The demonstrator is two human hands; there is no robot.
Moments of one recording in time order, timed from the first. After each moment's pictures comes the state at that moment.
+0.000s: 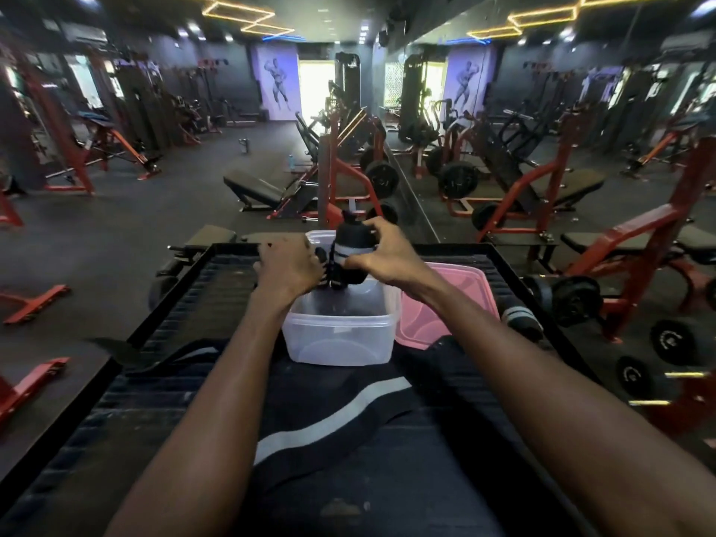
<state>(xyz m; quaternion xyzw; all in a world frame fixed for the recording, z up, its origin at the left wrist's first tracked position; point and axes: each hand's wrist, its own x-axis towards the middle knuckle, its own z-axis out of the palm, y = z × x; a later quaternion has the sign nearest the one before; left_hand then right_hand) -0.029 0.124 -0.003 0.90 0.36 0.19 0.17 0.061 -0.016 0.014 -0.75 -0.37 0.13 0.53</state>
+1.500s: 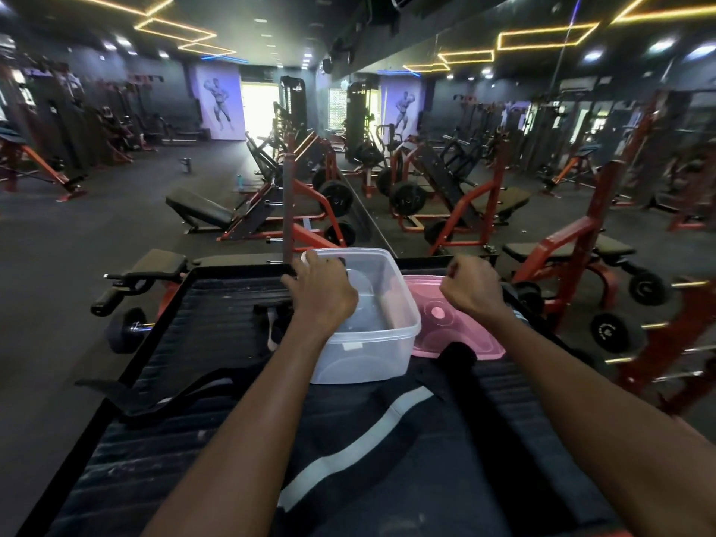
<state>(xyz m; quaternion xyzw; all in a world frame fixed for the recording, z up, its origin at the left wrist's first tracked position) -0.033 0.111 -0.005 0.94 0.27 0.16 0.14 0.111 -0.078 -0.027 -0.94 -0.16 -0.16 0.25</state>
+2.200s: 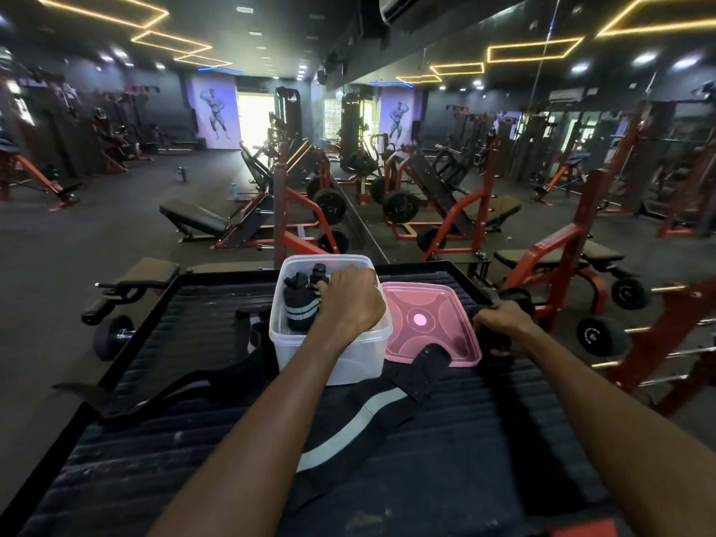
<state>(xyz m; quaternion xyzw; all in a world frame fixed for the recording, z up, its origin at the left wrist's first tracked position) -0.018 0.044 -0.002 0.95 0.16 0.21 0.17 0.140 -0.179 -0.062 -0.89 0.06 0.09 0.44</state>
